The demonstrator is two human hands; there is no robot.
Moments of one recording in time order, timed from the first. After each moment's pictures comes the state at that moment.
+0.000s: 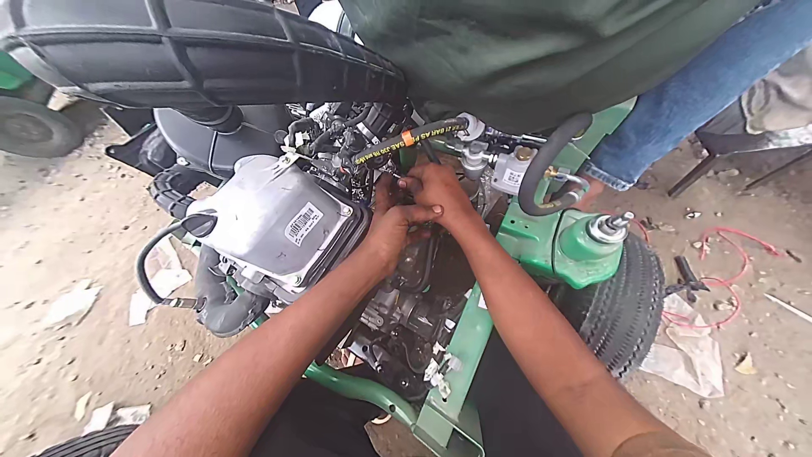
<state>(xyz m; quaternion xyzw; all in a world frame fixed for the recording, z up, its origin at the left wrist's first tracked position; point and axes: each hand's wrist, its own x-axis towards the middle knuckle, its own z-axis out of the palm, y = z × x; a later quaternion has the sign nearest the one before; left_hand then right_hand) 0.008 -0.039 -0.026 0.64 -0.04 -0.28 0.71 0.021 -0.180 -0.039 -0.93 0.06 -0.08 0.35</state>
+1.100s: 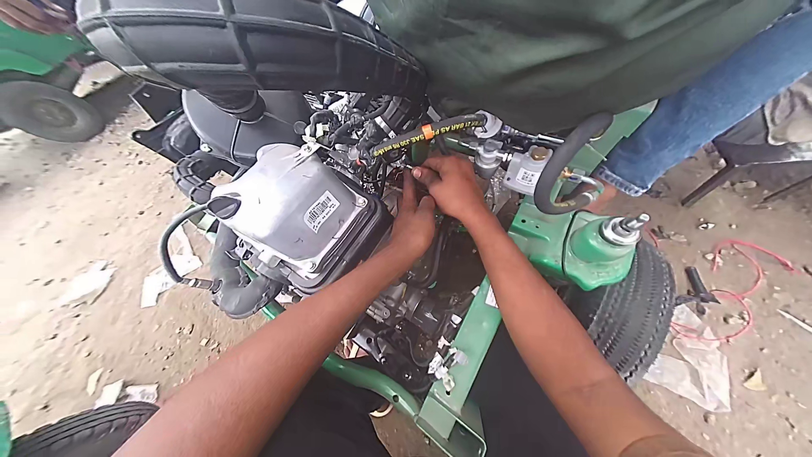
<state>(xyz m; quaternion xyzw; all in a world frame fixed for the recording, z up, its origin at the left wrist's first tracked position) 0.007 -0.050 -0.051 0.79 -0.10 -0.19 0.58 0.013 -0.181 -0.033 -0.91 0.05 -0.14 0.38</state>
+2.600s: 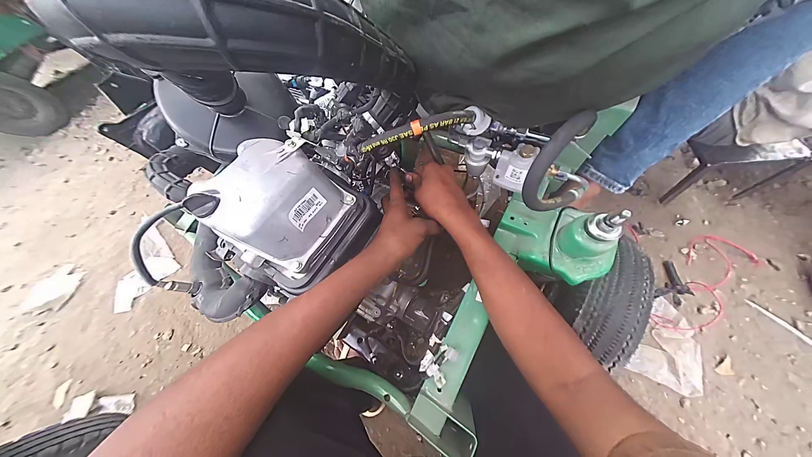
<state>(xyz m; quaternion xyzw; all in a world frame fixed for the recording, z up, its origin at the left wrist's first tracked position) 0.001 -0.038 -0.045 0.78 -0.13 -0.22 0.57 0.014 -0.165 -0.035 -0.93 0.15 -0.03 0.34</state>
